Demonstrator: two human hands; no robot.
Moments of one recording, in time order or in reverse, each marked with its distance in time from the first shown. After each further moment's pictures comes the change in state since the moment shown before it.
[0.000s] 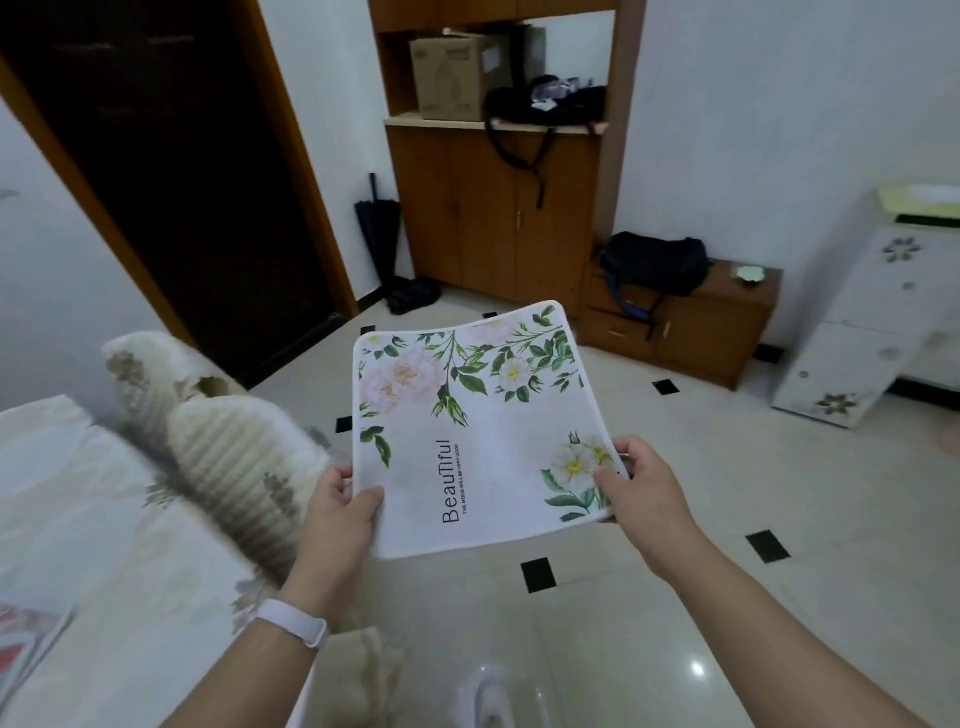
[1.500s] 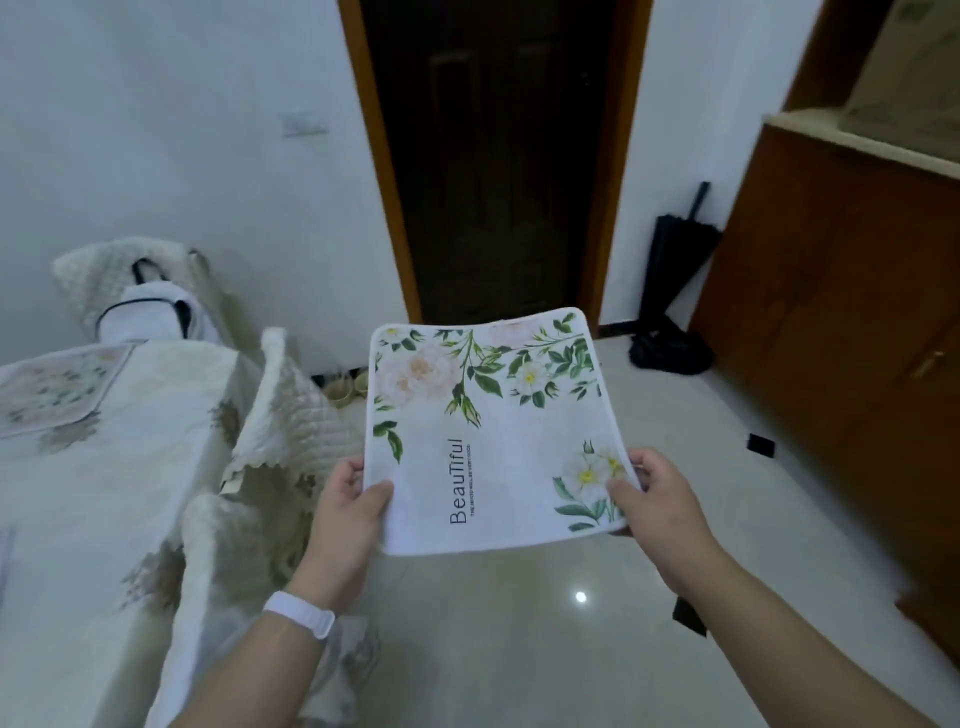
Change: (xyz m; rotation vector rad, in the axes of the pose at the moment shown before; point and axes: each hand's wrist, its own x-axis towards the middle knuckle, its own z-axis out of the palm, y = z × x) left_hand 0.535 0.047 0.041 -0.107 0.707 0.012; right_hand 0.669 -0.146 0.344 -0.170 -0.770 -0.086
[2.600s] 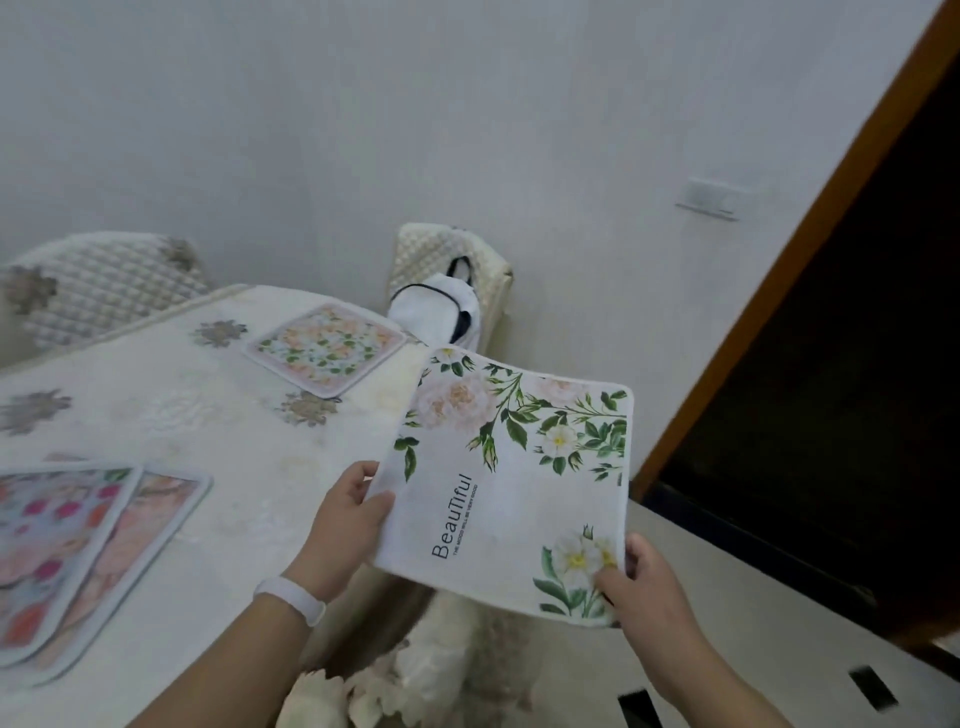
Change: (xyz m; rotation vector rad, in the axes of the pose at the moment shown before) left_hand 0.319 0.038 -0.290 -0.036 0.629 -0.036; right_hand 0.300 -0.149 0.464 -0.356 -0.686 -0.042
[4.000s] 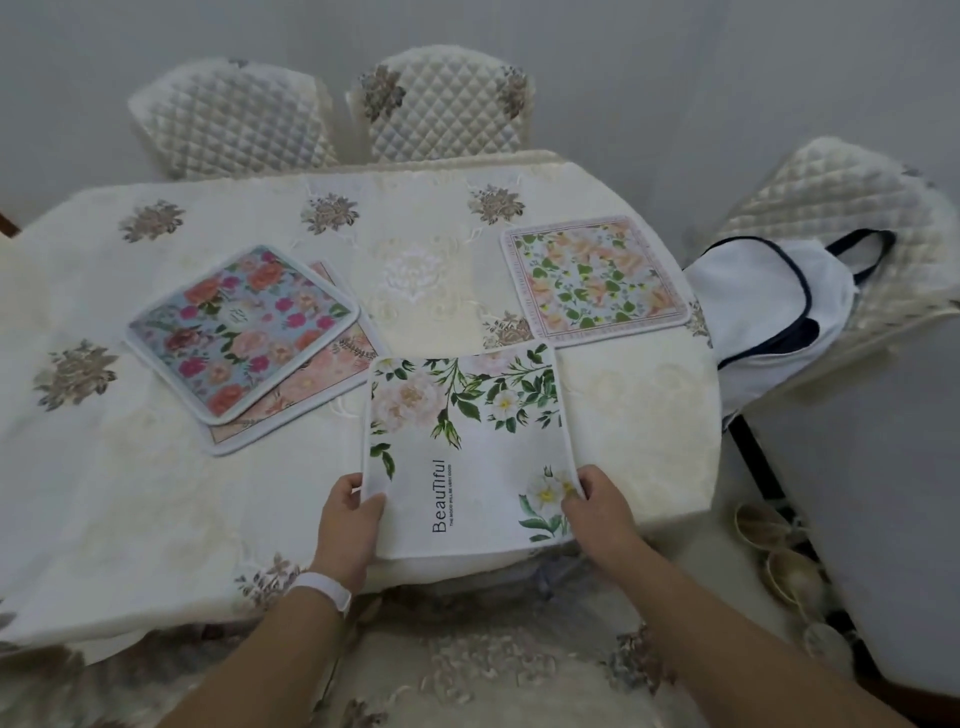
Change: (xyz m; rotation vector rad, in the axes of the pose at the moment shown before) left_hand 0.073 -0.149 -0.055 -0.192 1.041 -0.439; right_hand 0.307 -0.040 0.264 -0.667 -0.786 -0.280
